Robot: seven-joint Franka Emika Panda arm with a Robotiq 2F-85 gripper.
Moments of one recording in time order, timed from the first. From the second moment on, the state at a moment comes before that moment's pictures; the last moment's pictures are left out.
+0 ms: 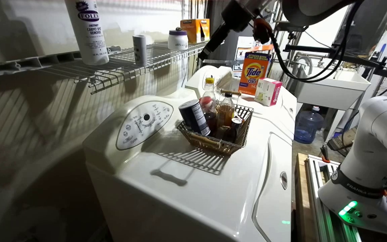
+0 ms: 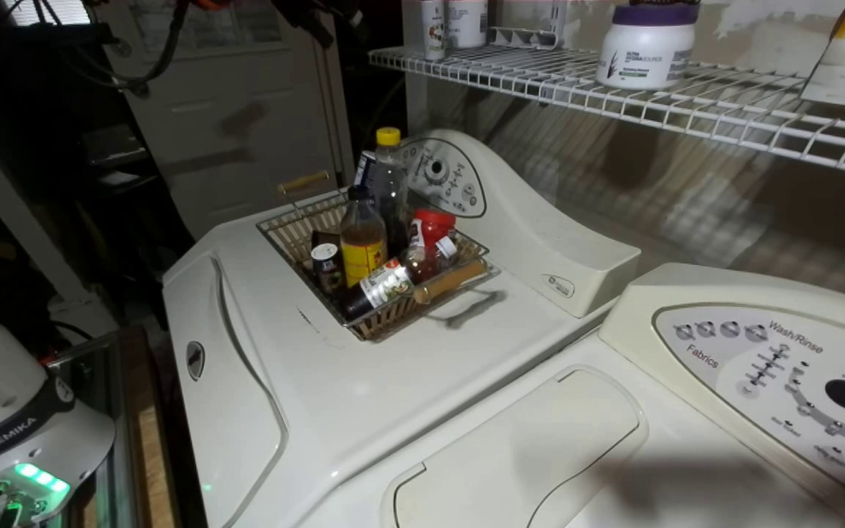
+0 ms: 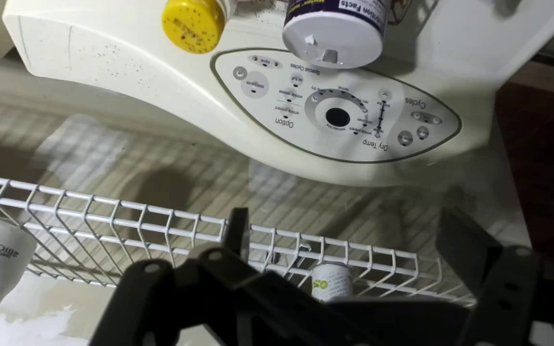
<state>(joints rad) 0.09 -0.45 0.01 -2.33 -0.11 2.57 -0.05</state>
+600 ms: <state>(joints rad) 0.16 -0.62 -0.07 -2.58 -0.02 2.82 -0.14</state>
